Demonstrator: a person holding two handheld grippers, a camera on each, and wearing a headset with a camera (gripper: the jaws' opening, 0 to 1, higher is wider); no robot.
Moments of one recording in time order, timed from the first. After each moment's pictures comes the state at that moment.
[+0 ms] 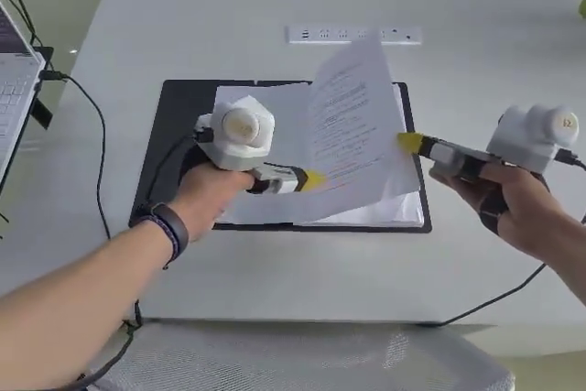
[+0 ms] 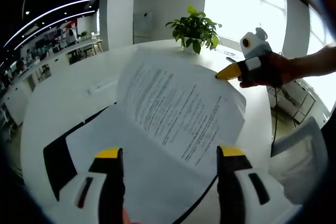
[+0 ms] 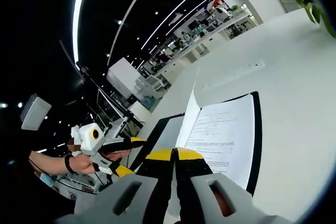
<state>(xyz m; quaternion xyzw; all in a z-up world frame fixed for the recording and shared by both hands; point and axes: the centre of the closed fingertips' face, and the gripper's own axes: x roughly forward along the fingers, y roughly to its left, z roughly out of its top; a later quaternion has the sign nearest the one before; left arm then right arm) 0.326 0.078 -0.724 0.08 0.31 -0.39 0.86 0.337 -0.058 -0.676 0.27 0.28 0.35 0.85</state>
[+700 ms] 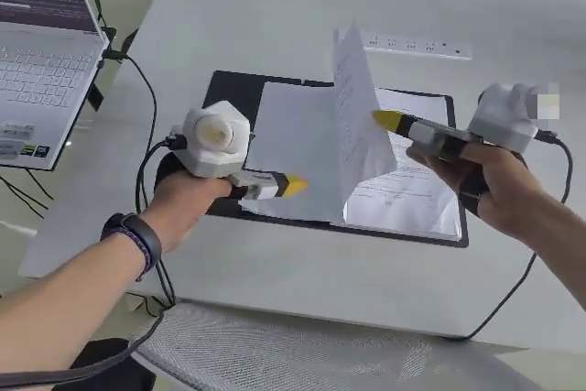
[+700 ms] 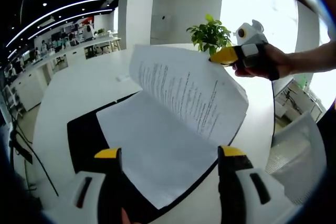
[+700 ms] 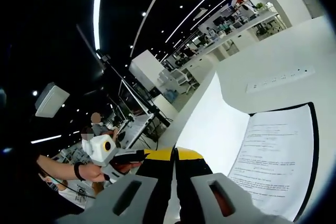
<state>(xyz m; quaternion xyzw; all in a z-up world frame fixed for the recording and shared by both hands) 0.304 0.169 -0.718 0.05 0.31 -0.34 0.89 0.346 0.062 -0.648 0.26 0.27 0.45 0.81</state>
